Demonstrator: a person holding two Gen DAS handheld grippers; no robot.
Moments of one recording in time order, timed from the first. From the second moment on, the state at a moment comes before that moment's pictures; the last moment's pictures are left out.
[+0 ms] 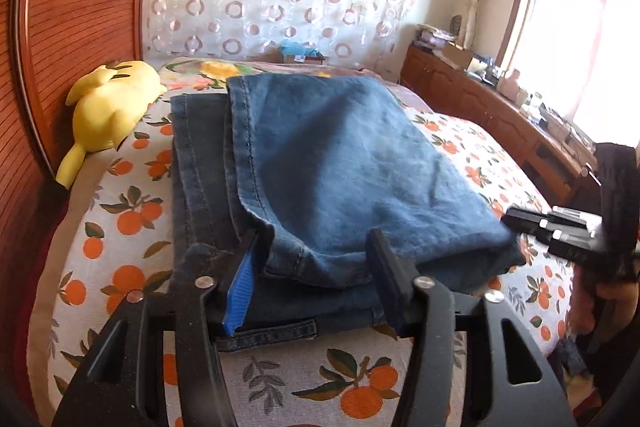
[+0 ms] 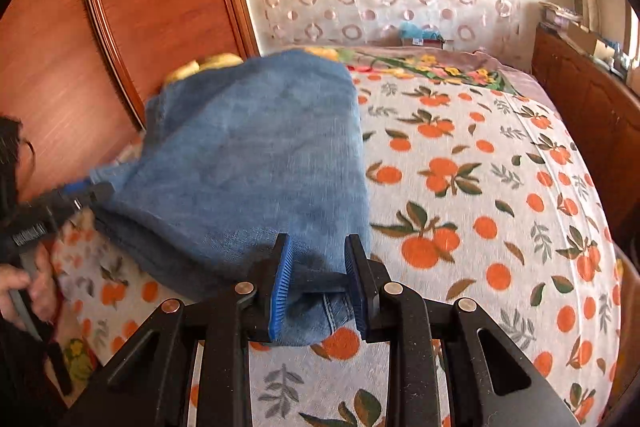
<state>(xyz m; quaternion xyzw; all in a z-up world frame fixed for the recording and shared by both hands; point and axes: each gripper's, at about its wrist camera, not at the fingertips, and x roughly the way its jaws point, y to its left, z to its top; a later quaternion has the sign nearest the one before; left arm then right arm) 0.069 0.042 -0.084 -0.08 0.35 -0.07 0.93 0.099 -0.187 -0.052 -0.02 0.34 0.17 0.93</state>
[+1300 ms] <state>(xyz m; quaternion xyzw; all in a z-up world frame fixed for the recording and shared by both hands) 0.188 0.085 -0.060 0.01 0.37 -0.02 0.93 0.095 -0.182 -0.089 -0.03 0.34 0.17 0.93</state>
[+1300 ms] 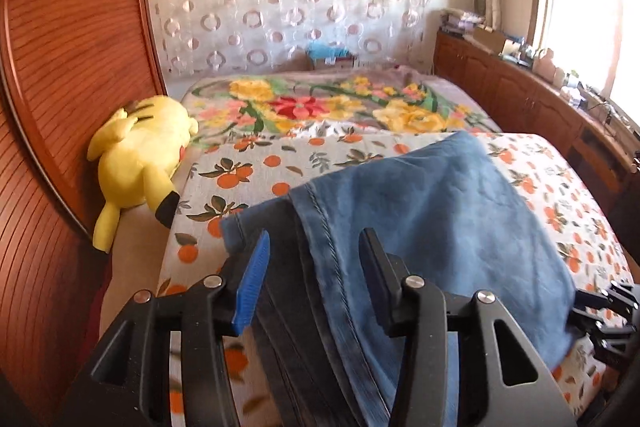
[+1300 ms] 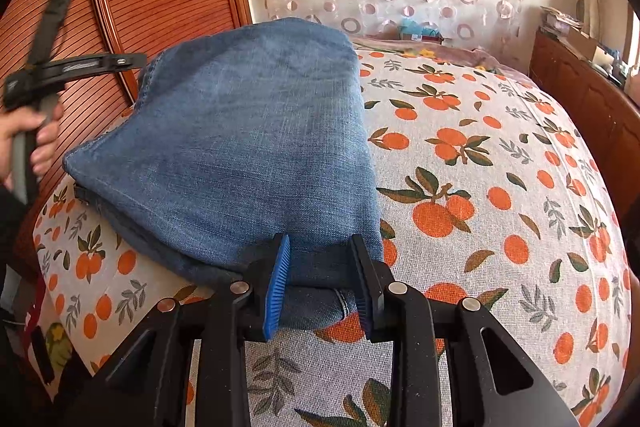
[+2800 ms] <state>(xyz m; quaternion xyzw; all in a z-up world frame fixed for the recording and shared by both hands) 0.074 0.053 -0.090 -0.01 0.40 -0.06 0.91 0.095 -0.182 -0.090 -0.03 0.34 0.17 0.93</state>
